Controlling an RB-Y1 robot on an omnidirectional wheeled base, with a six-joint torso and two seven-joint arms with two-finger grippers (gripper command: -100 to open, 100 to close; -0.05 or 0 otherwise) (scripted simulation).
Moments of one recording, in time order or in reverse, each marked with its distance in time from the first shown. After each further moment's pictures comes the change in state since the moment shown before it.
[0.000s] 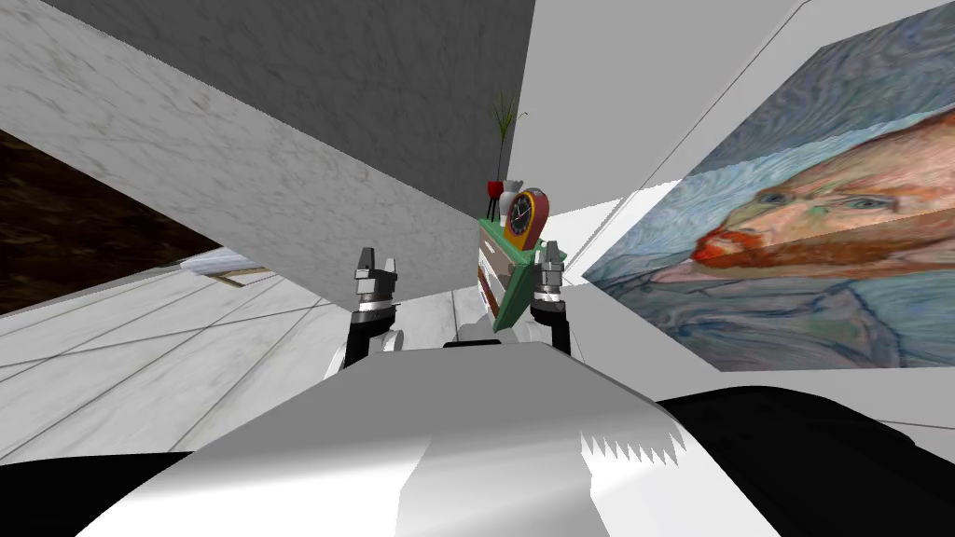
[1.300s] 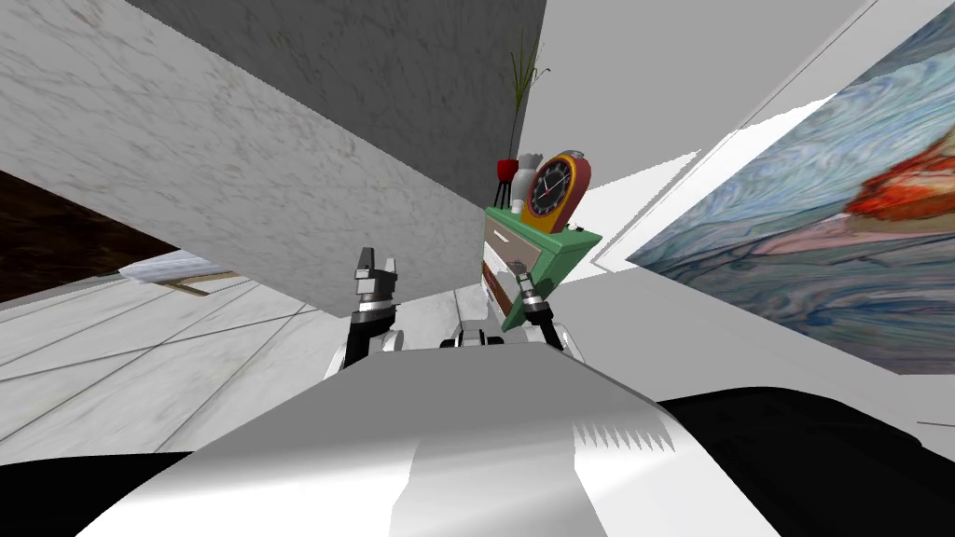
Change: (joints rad) left arm 0.000 0.000 0.000 0.000 0.000 0.000 0.000; right arm -0.029 -0.196 0.026 0.172 0.170 0.178 0.015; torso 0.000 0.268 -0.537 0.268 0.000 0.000
